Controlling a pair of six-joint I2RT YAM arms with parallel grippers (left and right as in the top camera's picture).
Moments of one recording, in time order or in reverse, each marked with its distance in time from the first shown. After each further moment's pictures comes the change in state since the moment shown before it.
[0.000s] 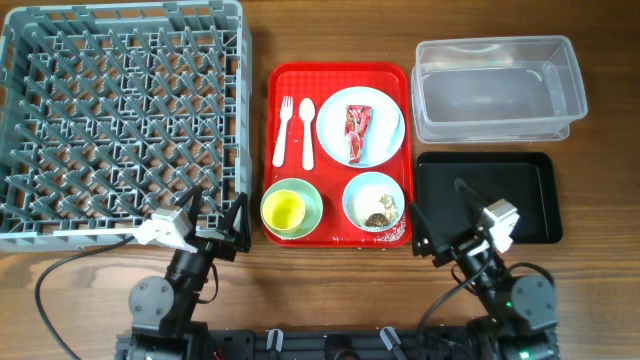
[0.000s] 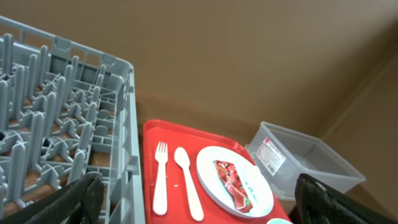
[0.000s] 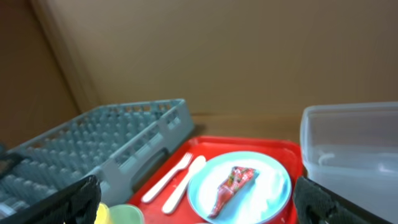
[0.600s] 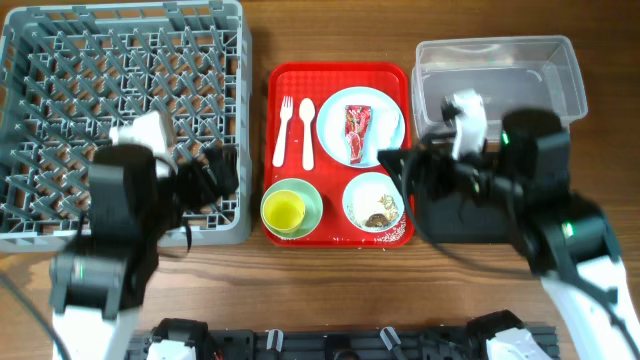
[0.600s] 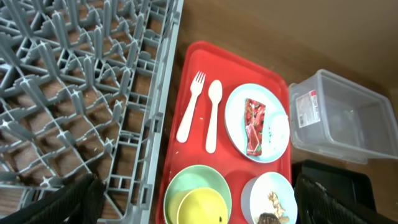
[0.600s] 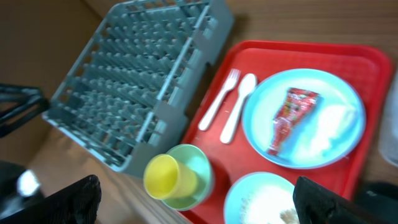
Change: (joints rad) left arm 0.000 0.921 1.028 -0.825 -0.048 -0.018; right arm -0.001 1.023 1.003 -0.697 -0.274 -0.017
